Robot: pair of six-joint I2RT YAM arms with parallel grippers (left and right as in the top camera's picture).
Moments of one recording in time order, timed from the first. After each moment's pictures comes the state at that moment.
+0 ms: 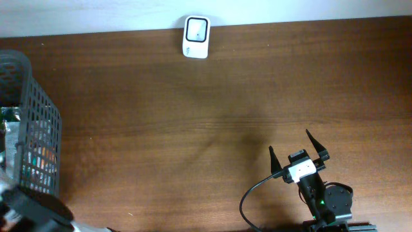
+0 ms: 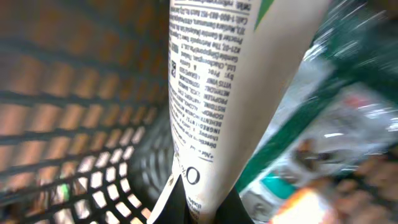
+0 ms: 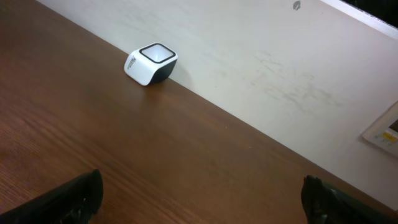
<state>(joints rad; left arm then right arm) 0.72 1.76 1.77 -1.08 -0.30 0.19 0.07 0.01 0.01 -0.05 -0.20 -0.44</state>
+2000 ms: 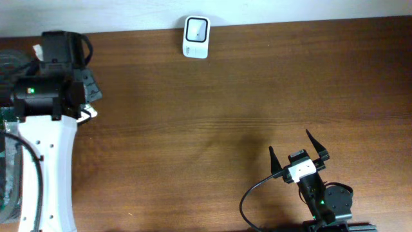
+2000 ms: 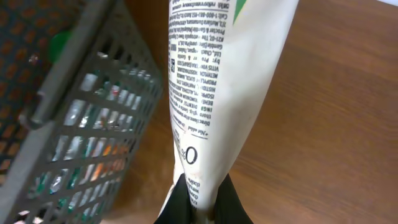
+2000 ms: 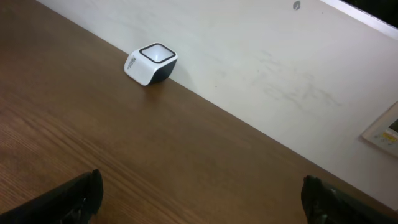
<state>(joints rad) -0.01 1.53 1.79 -1.28 -0.40 -0.35 0.07 0.01 0.01 -0.05 -0.20 -0.44</state>
